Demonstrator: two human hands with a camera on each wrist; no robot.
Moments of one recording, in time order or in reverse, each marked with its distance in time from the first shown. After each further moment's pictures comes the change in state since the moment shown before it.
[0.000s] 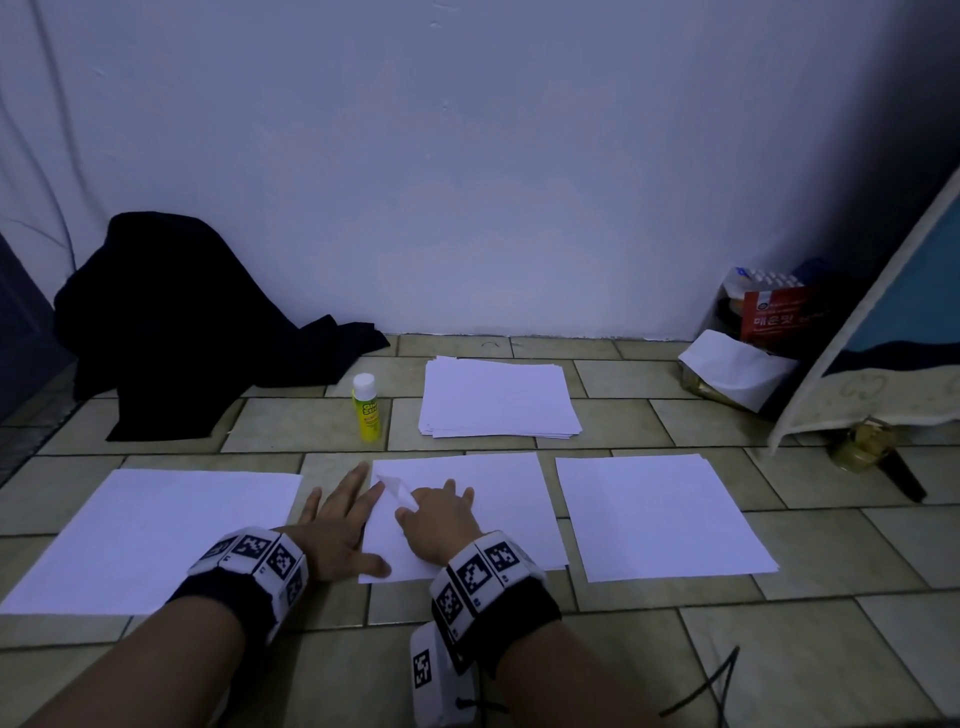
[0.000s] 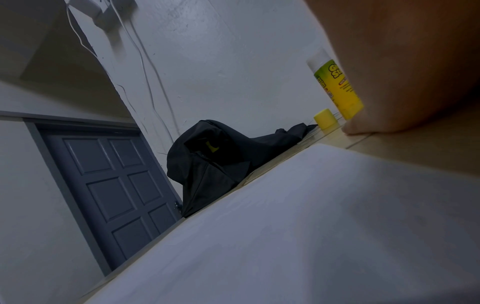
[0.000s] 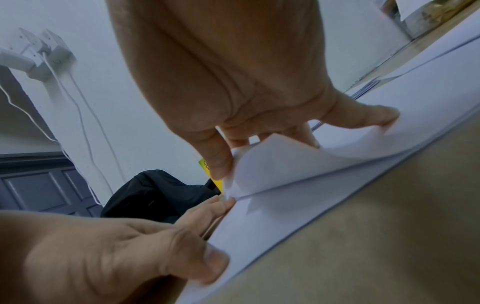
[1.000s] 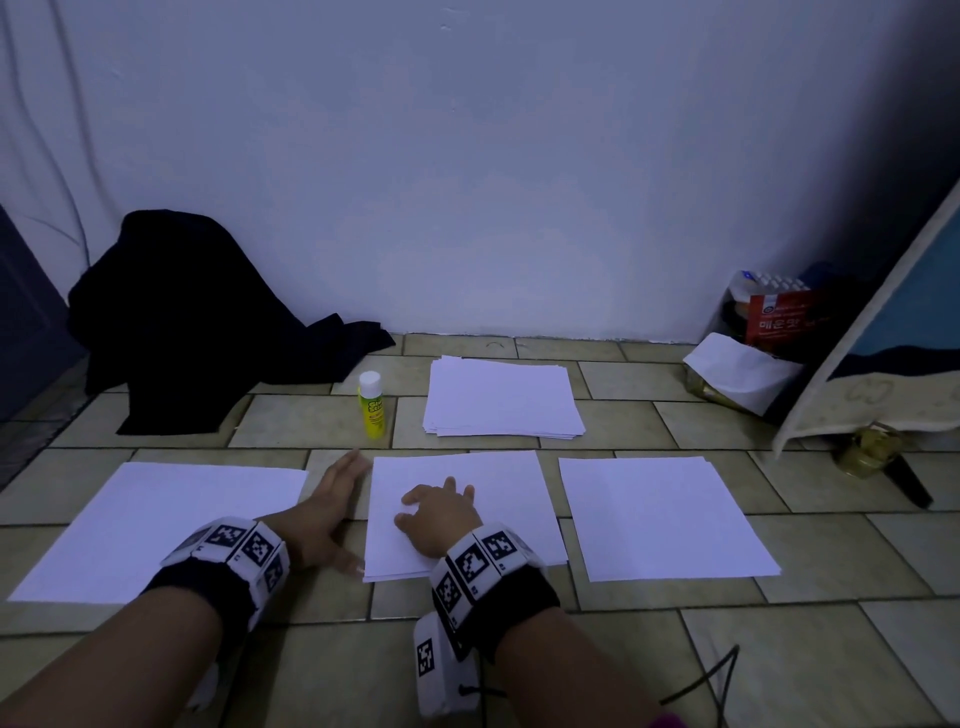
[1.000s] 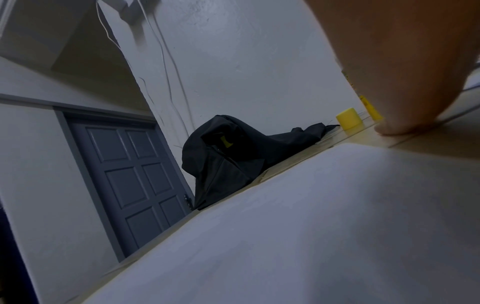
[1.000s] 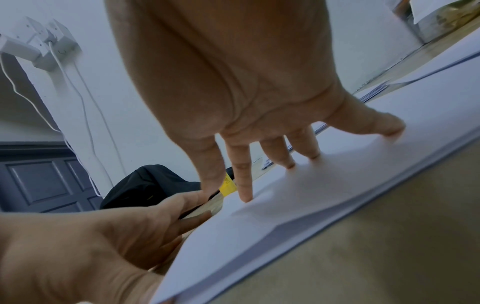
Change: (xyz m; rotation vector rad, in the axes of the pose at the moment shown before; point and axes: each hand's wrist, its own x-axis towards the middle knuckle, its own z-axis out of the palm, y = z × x) left_hand -0.002 -0.026 -0.005 -0.268 0.142 0.103; right_hand -0.017 -0.003 -0.015 0.016 -0.050 -0.020
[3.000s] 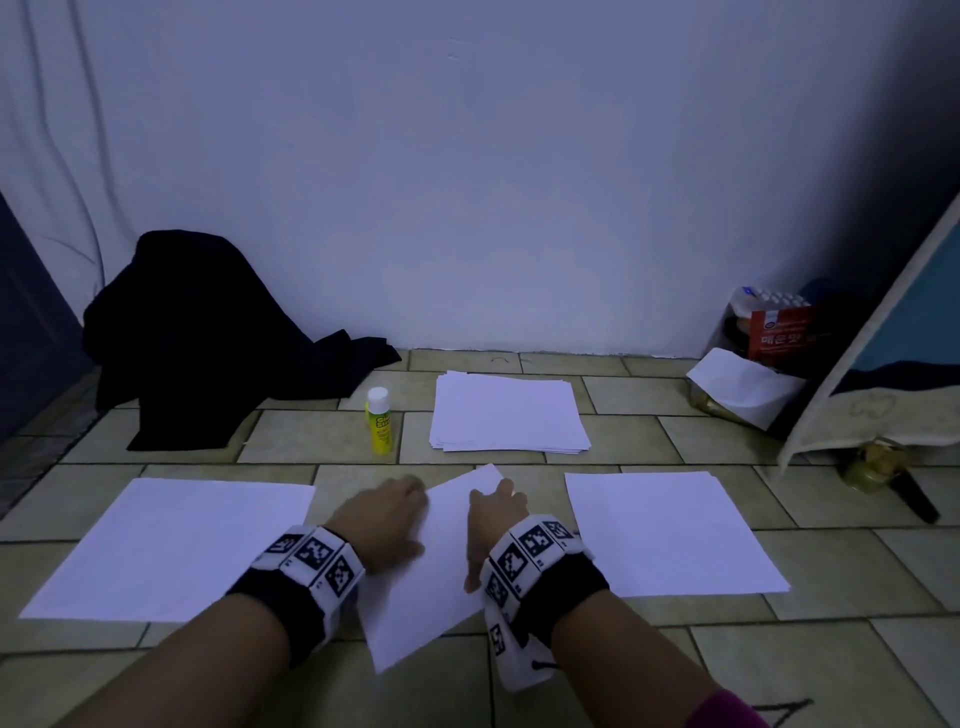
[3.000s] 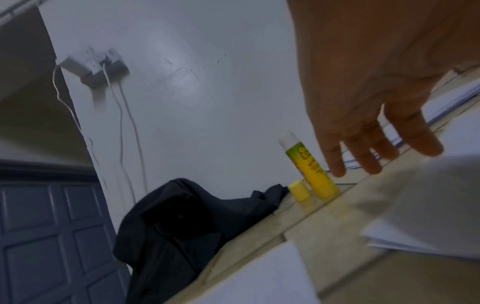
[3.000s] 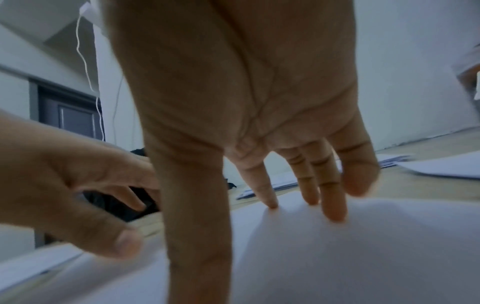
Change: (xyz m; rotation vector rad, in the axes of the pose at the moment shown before) left_hand 0.004 0.067 -0.003 0.466 0.096 0.050; right_hand -0.037 0.014 -0.037 -0.423 0.113 0.133
